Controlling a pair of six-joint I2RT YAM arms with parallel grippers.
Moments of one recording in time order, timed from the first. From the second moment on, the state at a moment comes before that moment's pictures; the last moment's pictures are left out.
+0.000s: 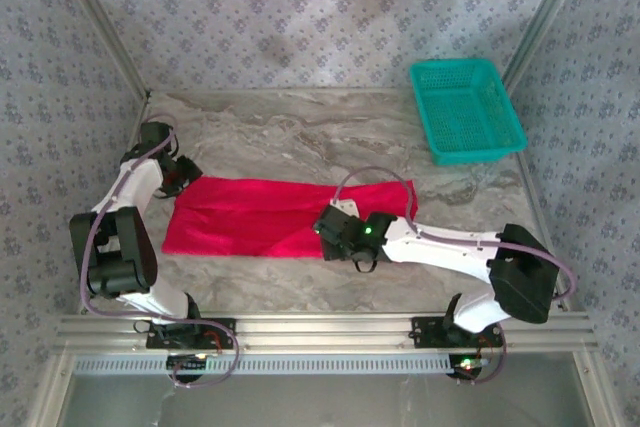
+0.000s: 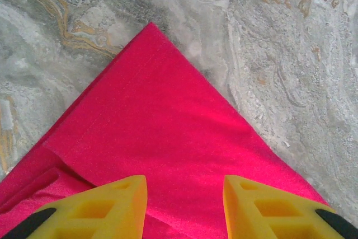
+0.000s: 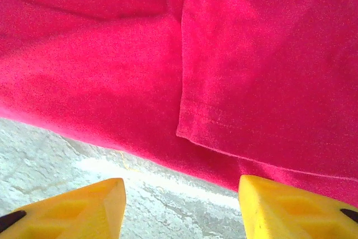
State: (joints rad) left arm 0.13 1.56 1.09 -0.64 0.09 -0.60; right arm 1.07 1.46 0.97 -0.68 0.26 0.82
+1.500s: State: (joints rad) left arm 0.23 1.64 1.07 -0.55 0.28 -0.64; right arm 0.48 1.65 0.95 -0.76 0.13 0.60
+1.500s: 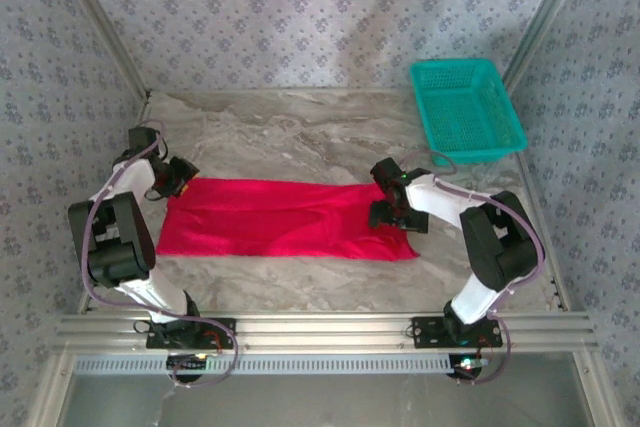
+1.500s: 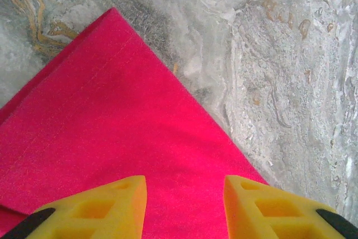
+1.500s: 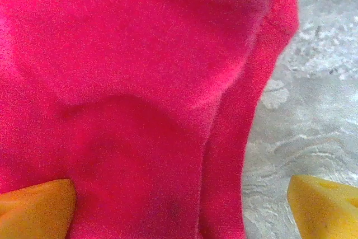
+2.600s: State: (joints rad) left arm 0.18 1.55 0.99 -0.53 0.36 -0.69; right arm 0.54 1.29 1.05 -0.84 0.23 0.53
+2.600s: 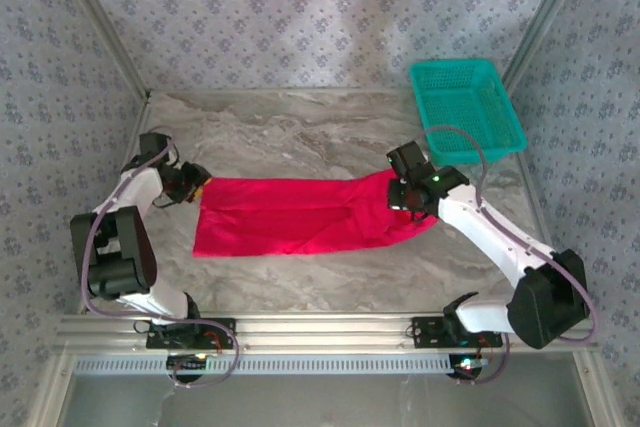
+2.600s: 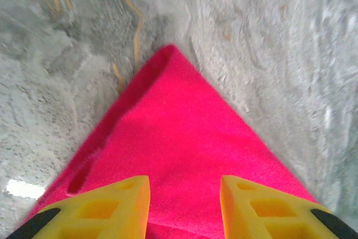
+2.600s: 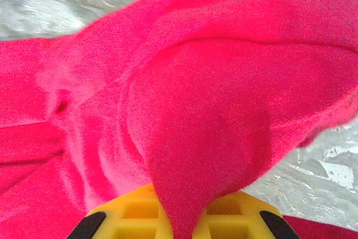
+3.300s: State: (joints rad) left arm 0.44 1.50 1.03 -0.51 0.51 -0.75; right arm 1.02 1.92 1.82 -0.85 0.25 0.61
